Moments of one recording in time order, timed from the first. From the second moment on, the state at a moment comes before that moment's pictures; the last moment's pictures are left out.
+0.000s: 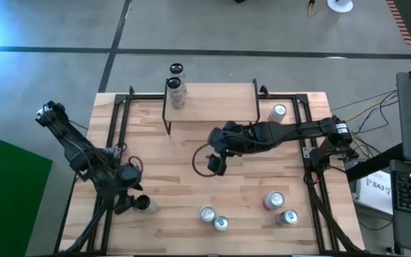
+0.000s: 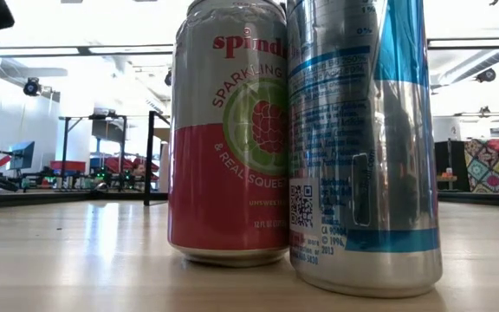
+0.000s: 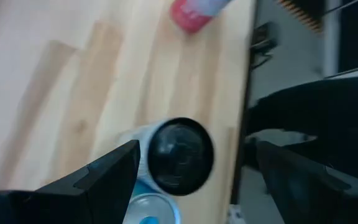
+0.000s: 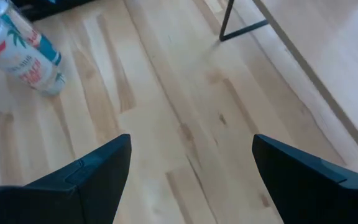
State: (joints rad) left arm -0.78 0.99 0.96 -0.89 -0.17 -1.06; right arm 0.12 1.75 1.75 -0.90 0.25 0.43
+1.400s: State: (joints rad) left arm -0.78 1.35 1.31 -1.20 -0.22 -1.18; right arm 0.17 1.57 1.35 -0.61 0.20 0.40
